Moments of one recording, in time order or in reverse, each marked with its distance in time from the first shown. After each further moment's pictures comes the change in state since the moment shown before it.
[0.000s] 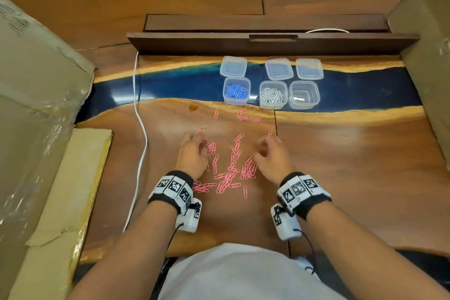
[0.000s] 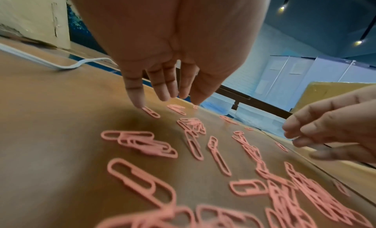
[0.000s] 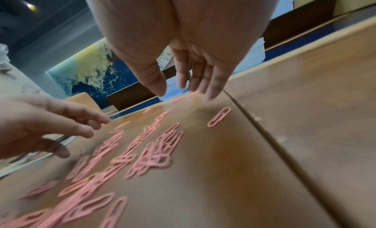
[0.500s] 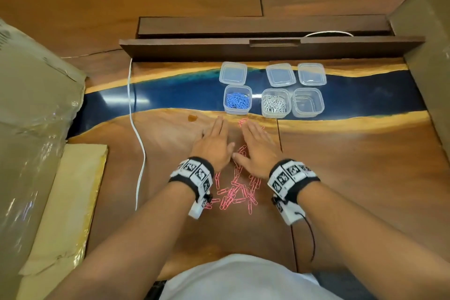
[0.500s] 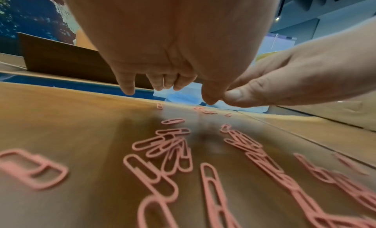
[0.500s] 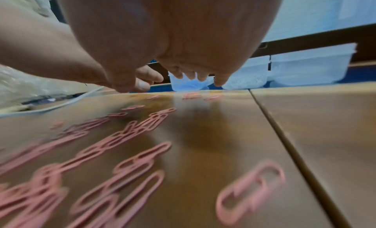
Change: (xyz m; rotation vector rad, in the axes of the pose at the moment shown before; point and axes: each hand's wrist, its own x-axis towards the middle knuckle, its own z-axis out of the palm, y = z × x) left_hand 0.062 0.037 0.012 0.469 -0.231 0.233; right_hand 0.052 -0.030 0.009 -0.485 -0.191 -0.271
